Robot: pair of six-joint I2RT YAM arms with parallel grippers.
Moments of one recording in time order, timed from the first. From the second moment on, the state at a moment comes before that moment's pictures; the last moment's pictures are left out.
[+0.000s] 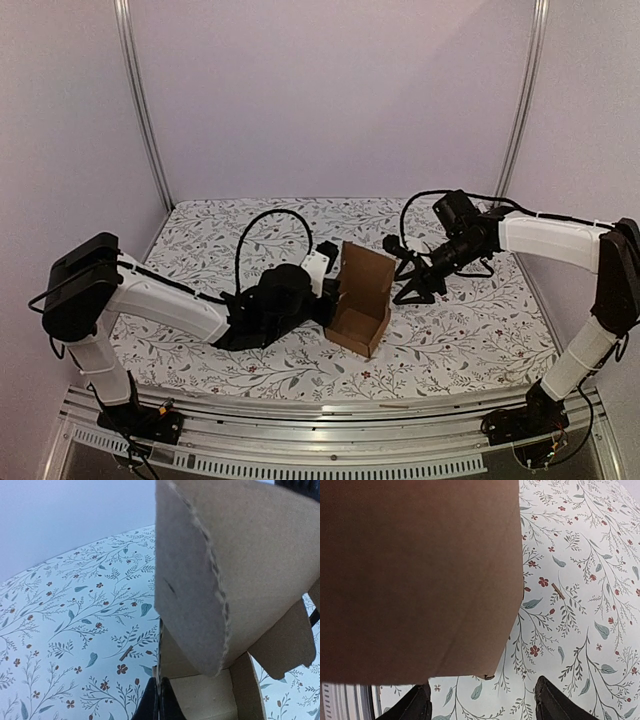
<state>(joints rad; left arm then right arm) -1.11 1.78 0.88 0.53 -0.46 -0.19 0.51 1.60 1.14 -0.63 -0.68 -0.73</state>
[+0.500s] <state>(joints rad) -1.11 1.81 0.88 0.59 -0.44 -0.26 0.52 1.65 1.15 -0.57 -0.68 -0.66</state>
